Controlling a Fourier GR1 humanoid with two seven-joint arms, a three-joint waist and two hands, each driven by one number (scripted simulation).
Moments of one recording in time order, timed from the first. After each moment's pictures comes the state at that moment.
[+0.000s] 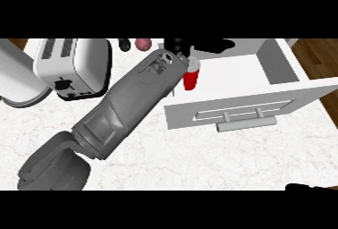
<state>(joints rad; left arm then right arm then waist) -1.42 0.00 -0.60 -0.38 0.62 0.78 -0.08 0.10 -0.14 -0.23 -2.21 0.08 0.21 0.08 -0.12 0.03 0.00</state>
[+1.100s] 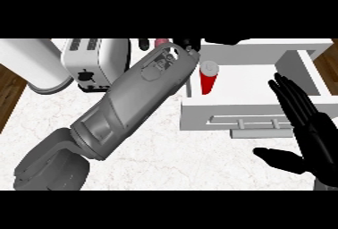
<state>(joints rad) -1.45 0.01 -0.60 -0.46 0.69 0.85 -0.08 -0.05 -0.26 0.07 -1.98 0.83 0.08 0.00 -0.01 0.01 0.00</state>
